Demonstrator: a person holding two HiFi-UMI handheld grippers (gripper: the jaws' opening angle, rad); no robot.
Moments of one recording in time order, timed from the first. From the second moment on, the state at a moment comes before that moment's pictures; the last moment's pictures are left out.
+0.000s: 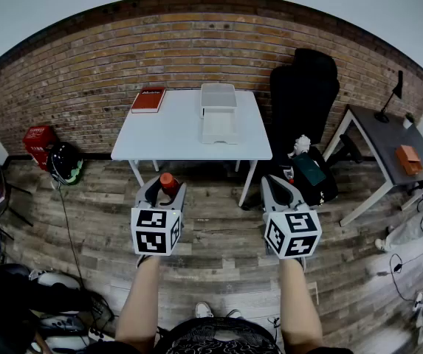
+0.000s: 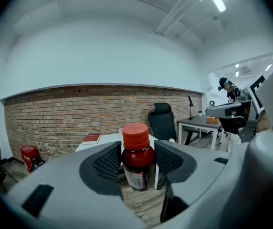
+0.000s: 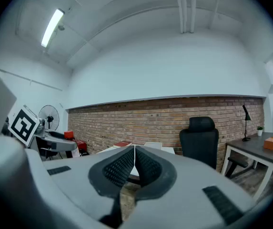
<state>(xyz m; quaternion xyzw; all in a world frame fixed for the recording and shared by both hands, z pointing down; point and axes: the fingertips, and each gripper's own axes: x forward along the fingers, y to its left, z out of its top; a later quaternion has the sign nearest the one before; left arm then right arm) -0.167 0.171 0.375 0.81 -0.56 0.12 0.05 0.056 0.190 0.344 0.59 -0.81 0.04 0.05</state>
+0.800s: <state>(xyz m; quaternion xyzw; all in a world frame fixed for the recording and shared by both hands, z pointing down) -0.170 0.133 0.371 0.83 -0.54 0.12 0.04 0.039 0.157 0.339 0.60 -0.80 0.03 0.05</state>
